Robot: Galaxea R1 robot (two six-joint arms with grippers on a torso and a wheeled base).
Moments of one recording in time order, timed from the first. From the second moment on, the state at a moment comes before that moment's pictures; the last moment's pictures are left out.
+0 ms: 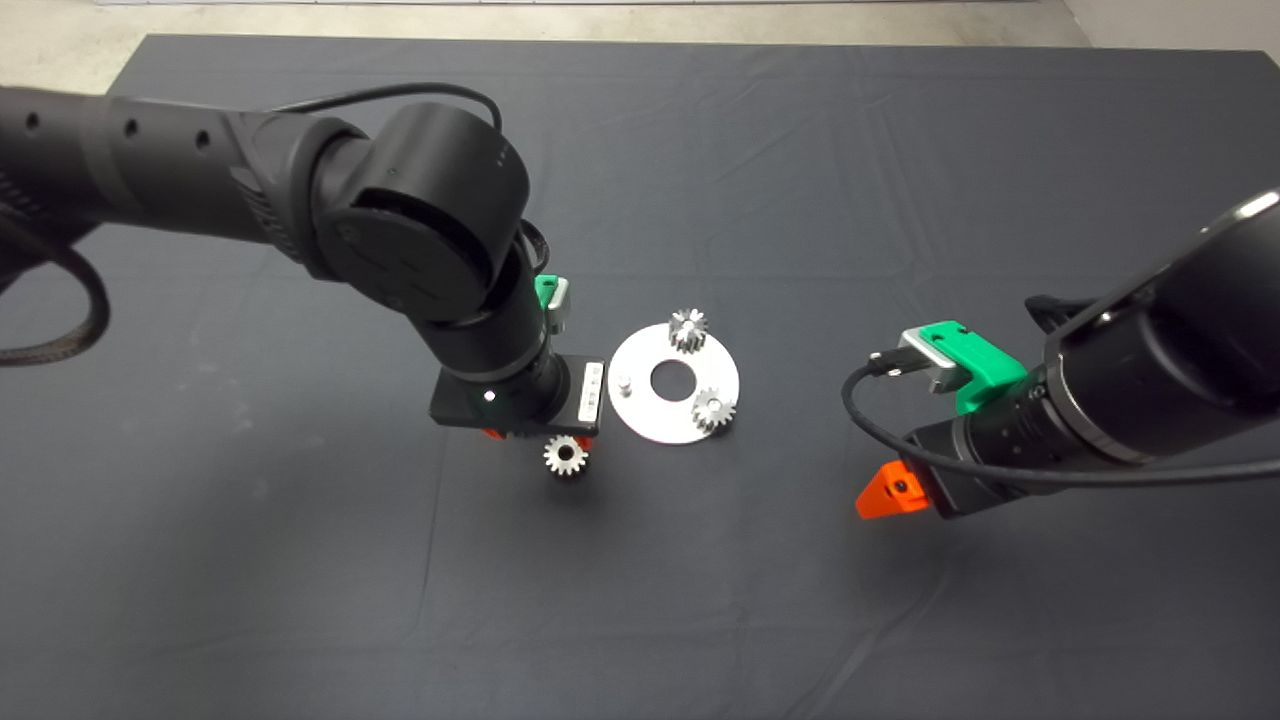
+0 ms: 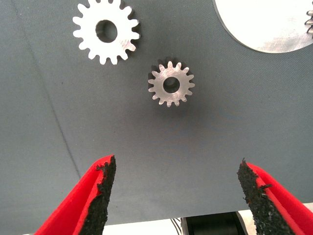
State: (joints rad) left arm -0.52 2.61 -0.82 0.20 1.53 -1.70; right arm 0.51 2.40 -0.54 -0.13 -1.53 1.63
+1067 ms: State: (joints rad) left arm -0.42 2.62 -0.79 0.23 1.53 -1.75; right arm 0.51 2.42 -0.54 -0.13 -1.53 1.64
